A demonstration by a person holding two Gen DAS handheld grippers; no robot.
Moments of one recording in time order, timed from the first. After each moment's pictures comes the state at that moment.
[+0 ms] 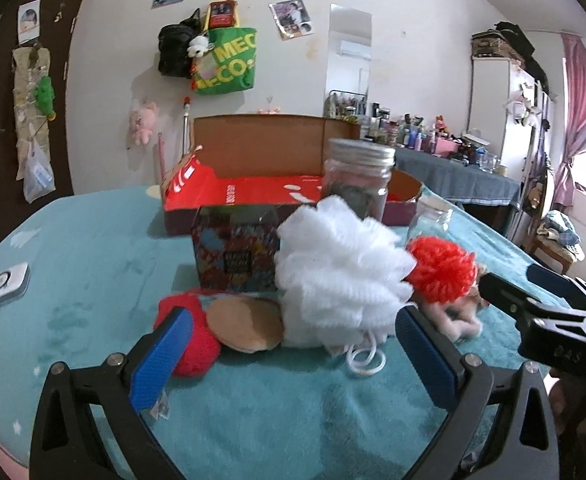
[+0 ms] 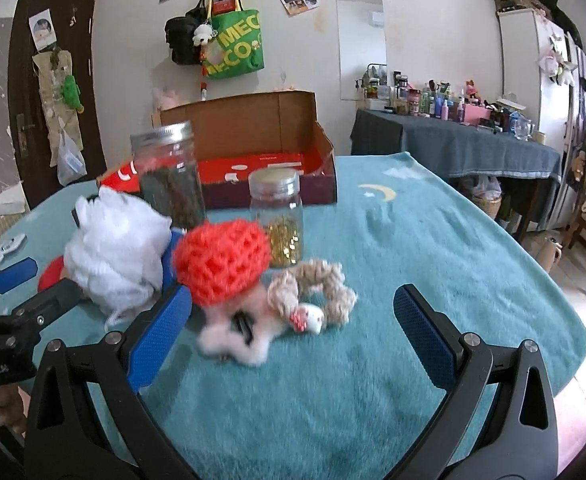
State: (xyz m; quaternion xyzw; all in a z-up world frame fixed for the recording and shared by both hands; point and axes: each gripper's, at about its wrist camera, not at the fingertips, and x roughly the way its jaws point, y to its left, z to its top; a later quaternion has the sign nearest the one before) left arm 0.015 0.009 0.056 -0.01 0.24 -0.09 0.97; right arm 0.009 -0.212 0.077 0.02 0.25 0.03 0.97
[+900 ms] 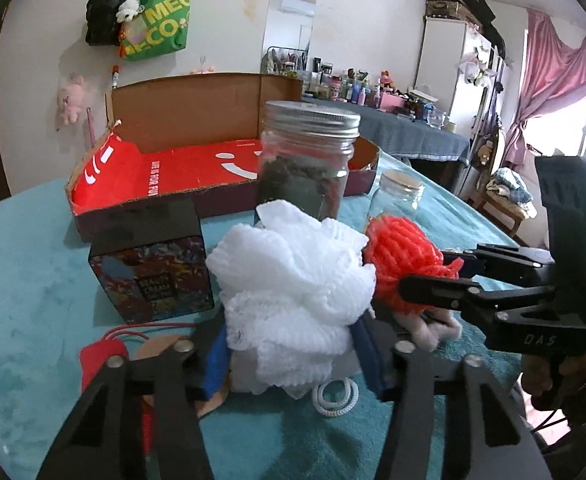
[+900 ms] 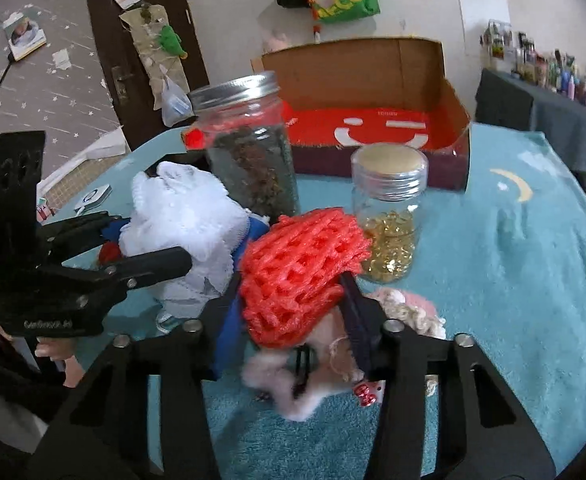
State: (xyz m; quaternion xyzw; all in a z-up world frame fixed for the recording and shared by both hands) left arm 0.077 -0.009 0.062 0.01 0.32 -0.21 0.92; right arm 0.080 -0.202 0.068 0.00 0.34 0.27 0.90
